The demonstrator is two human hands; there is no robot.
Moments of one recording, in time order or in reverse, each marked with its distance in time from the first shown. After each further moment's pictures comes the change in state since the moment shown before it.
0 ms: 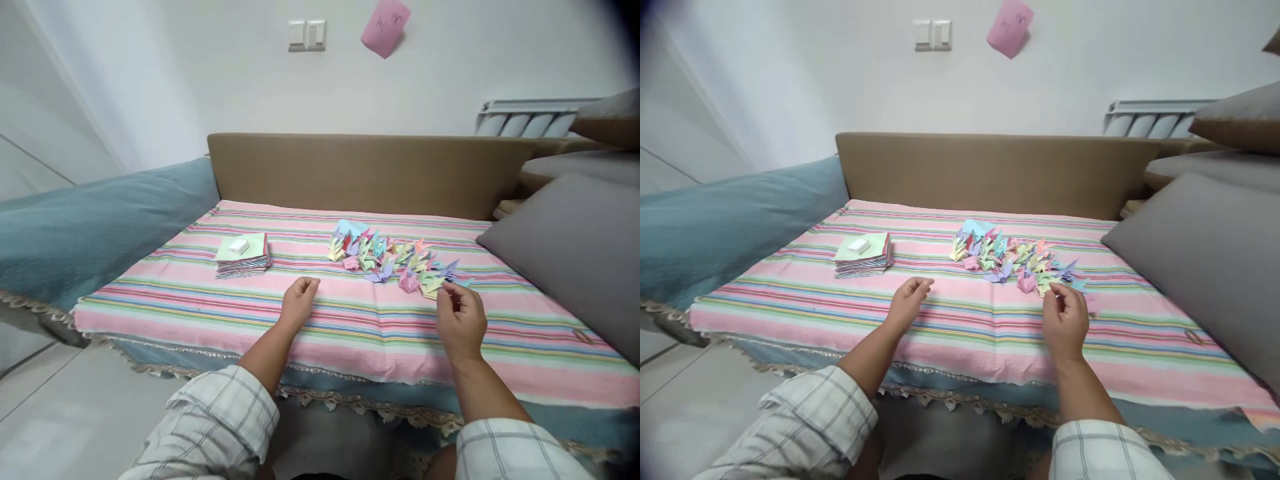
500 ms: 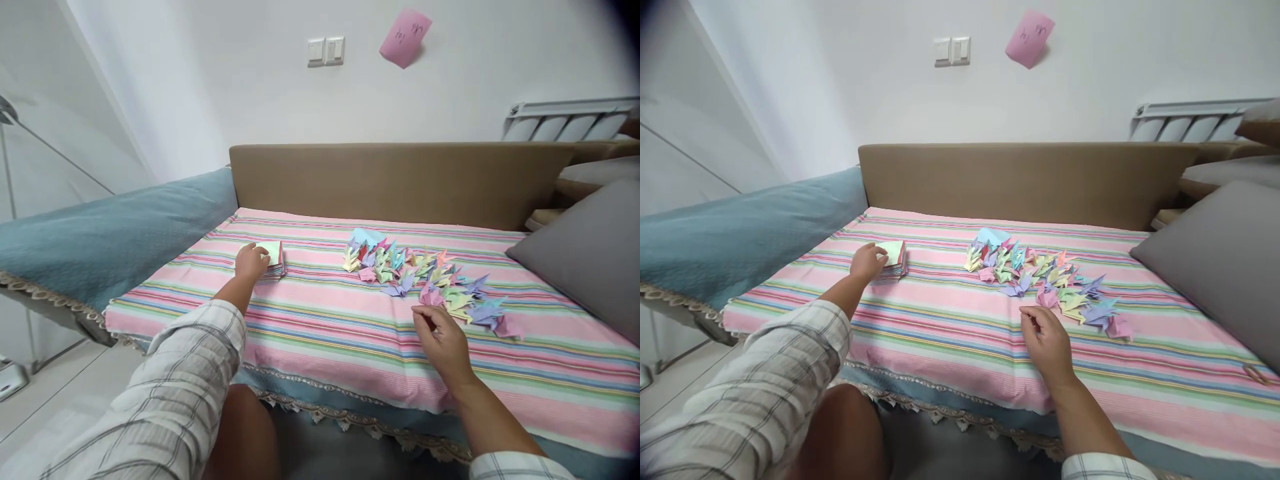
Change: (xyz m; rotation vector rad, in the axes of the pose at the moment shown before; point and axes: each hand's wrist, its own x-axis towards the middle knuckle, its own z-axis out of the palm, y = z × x) left_hand 0.127 0.008 -0.150 1.058 0.259 0.062; right_hand -0.024 -0.025 0.030 0.148 -0.396 -0.178
